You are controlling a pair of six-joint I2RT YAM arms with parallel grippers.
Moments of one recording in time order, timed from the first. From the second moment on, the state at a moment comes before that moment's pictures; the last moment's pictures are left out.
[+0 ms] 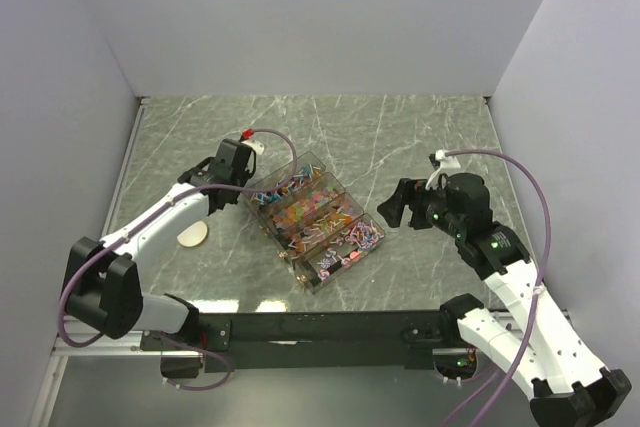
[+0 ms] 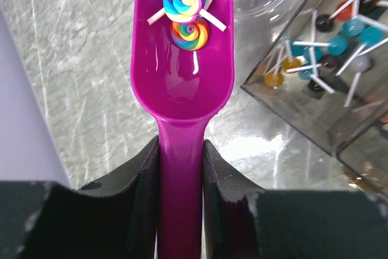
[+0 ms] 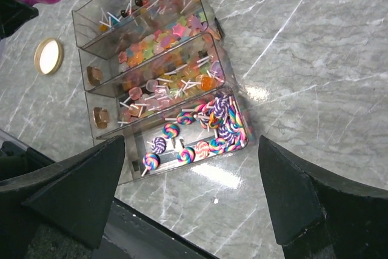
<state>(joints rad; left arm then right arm) -0.45 1.34 0.97 -0.51 -0.40 0.15 0.37 0.73 0.78 -0.55 -0.17 0.40</state>
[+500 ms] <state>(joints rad) -0.46 1.48 1.10 -0.58 -0.48 0.26 0.38 0.70 0.76 -0.55 -0.17 0.38</state>
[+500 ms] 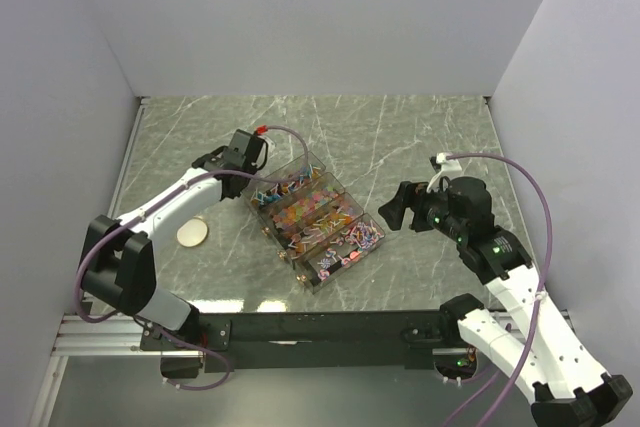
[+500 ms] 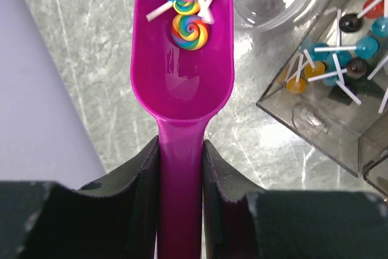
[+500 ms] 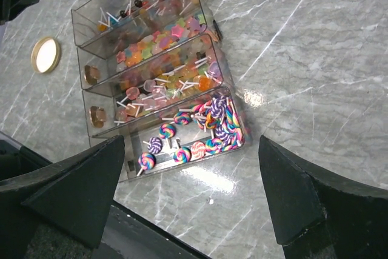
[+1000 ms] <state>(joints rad) -0.53 1.55 1.14 -0.63 -0.55 0.32 0.41 0.67 0.75 -0.55 -0.13 0.37</state>
